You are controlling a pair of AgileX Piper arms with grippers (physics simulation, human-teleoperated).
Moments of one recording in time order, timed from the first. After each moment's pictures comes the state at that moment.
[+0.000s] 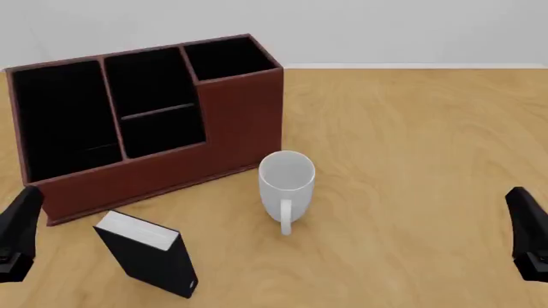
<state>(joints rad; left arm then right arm) -0.03 0.01 -0.02 0.02 0.01 0.00 0.01 0.00 0.00 0.00</state>
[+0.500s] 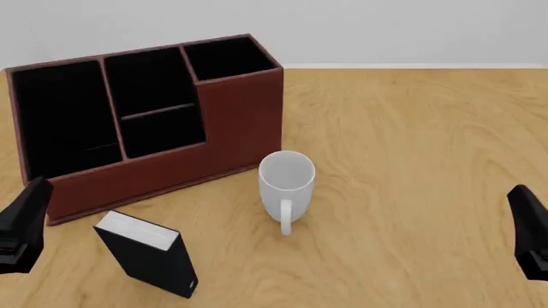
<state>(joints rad) -0.07 0.11 -0.01 -0.12 0.00 0.00 0.00 -0.02 0.02 0.00</state>
